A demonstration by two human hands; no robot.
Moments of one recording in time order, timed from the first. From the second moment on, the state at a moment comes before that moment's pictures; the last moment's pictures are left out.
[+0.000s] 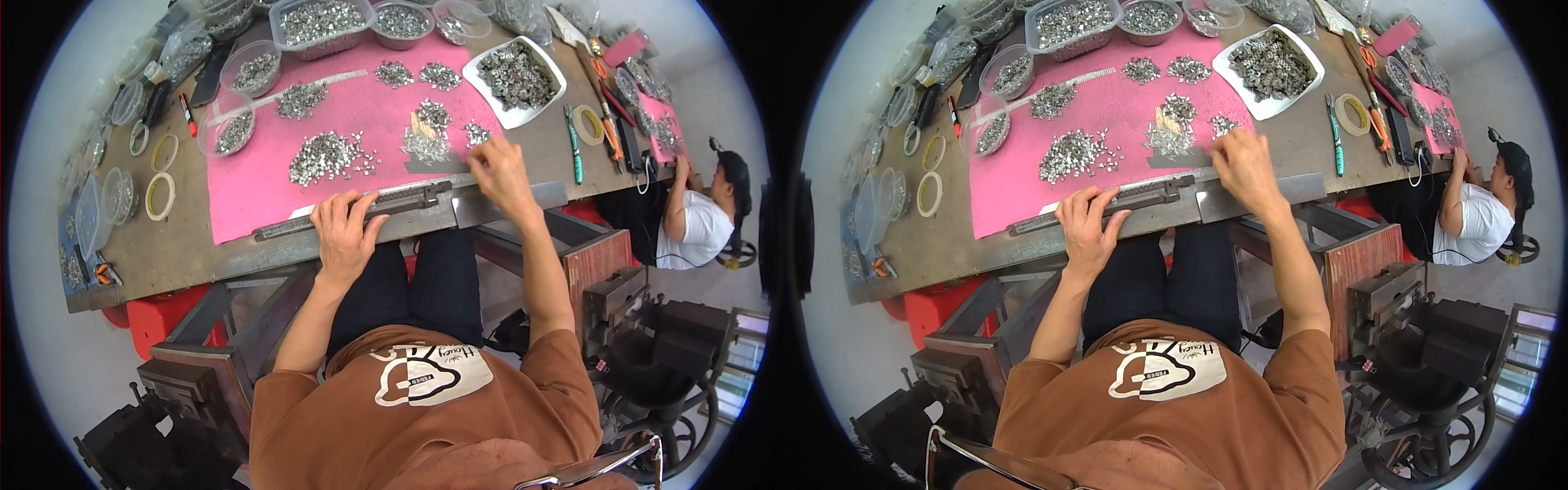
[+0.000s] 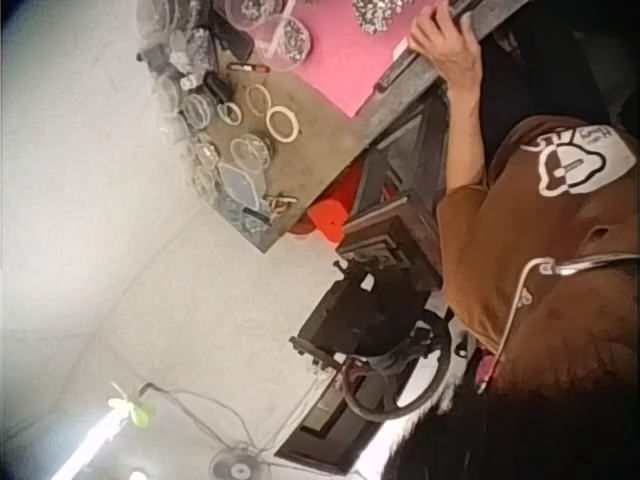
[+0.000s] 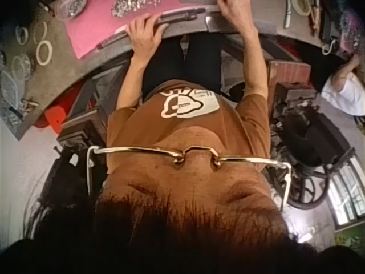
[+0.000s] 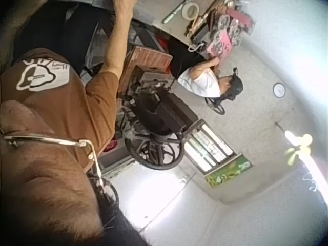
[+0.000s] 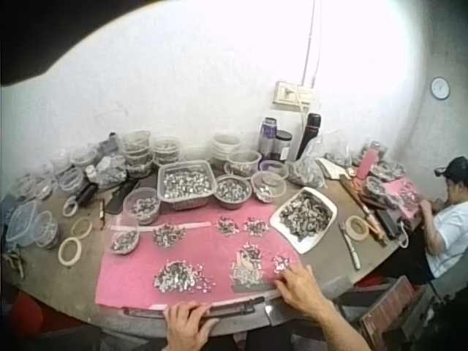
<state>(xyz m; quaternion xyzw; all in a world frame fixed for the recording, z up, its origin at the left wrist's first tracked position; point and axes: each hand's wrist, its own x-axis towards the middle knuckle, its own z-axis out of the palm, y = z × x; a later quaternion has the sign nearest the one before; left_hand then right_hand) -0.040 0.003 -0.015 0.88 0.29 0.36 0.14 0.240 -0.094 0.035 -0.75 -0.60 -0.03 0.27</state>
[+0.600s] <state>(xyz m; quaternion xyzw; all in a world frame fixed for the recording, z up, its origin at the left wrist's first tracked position) -0.039 0.004 -0.015 0.87 0.28 0.37 0.14 0.208 -0.104 0.032 -0.74 -0.55 0.07 0.38</state>
